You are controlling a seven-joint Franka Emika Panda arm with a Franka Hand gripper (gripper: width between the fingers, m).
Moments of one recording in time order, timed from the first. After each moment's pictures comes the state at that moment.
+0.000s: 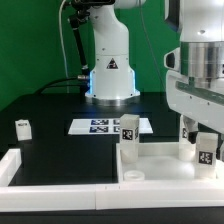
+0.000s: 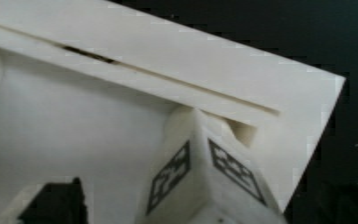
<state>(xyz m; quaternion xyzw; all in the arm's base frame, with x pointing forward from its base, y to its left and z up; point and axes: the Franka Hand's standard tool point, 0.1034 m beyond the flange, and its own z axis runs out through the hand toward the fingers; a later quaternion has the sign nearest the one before) 0.626 0.121 0.068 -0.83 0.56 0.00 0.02</state>
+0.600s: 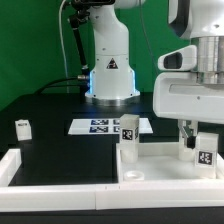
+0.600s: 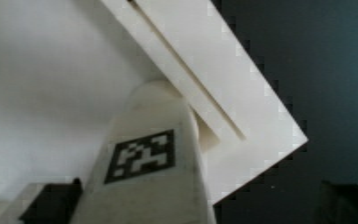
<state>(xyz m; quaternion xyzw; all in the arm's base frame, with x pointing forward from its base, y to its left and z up) 0.634 0.129 0.070 -0.94 0.34 -0.07 0.02</state>
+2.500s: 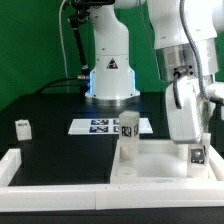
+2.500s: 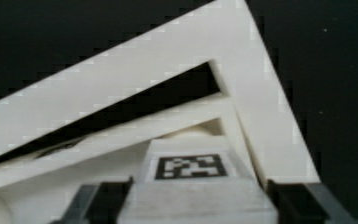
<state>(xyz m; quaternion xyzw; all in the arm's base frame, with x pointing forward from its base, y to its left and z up) 0.627 0.108 0.064 -0.54 0.83 0.04 0.10</state>
